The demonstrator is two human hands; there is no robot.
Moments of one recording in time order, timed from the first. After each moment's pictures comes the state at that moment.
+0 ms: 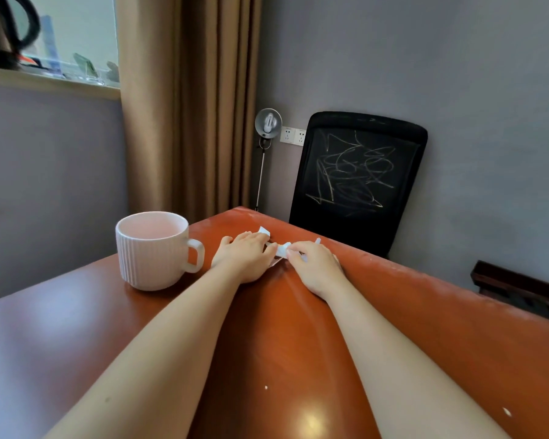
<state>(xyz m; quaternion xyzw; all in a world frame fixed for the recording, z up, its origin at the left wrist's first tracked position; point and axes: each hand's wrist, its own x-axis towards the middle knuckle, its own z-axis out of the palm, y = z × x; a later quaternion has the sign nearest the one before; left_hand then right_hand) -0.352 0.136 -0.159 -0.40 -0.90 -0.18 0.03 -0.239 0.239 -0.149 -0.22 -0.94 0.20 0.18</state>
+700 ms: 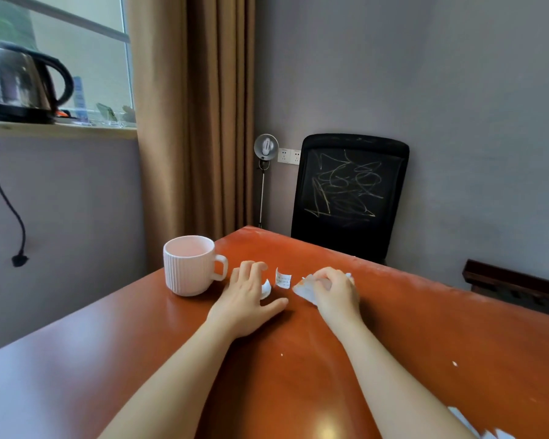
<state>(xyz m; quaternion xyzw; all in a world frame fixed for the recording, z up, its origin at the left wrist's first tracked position) -0.268 0.048 -0.152 -0.43 -0.86 -0.25 0.04 -0.168 0.186 -0.146 -0.34 -0.83 0.31 0.32</state>
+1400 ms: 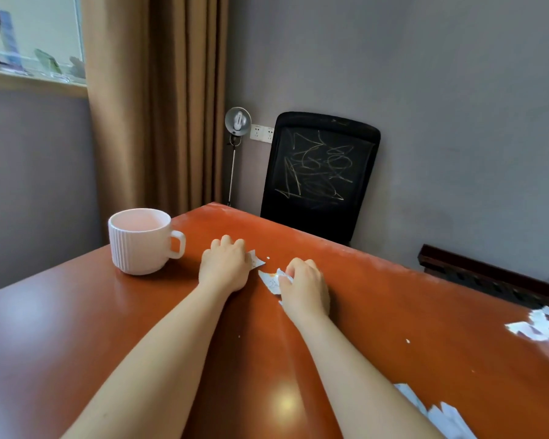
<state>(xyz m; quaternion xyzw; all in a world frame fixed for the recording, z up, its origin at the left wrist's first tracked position) -0.281 0.111 -0.156 -0.35 -0.90 -0.21 0.11 -0.153 0.177 -0.153 -0.38 -0.87 0.16 0.27</state>
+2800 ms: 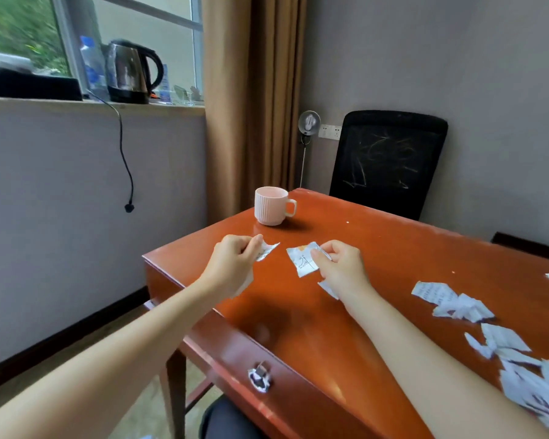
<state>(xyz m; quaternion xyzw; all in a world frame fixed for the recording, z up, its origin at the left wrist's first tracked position) -0.140 -0.177 -0.098 -0.30 -0.81 -0.50 0.02 -0.048 -0.029 -0.101 -0.24 -0.81 0.47 0.27</state>
